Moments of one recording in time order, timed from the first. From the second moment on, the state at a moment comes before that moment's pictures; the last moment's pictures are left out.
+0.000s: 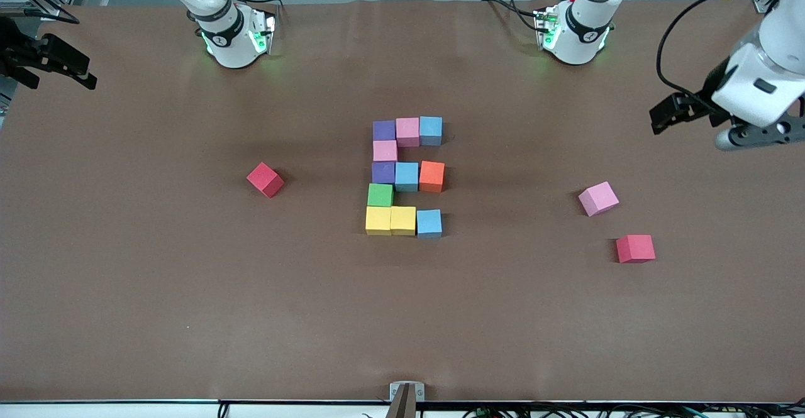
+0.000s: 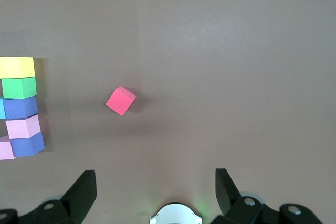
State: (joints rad) left arm -0.05 -0.02 -0.13 -1.58 0.06 1.49 -0.25; right arm 0.00 -0.13 0.00 -1.56 0.02 1.38 0.03
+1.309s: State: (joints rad) left arm -0.03 -0.11 -0.10 -1.67 0.03 1.51 -0.11; right arm 0.00 -0.13 0.00 -1.56 0.02 1.38 0.03
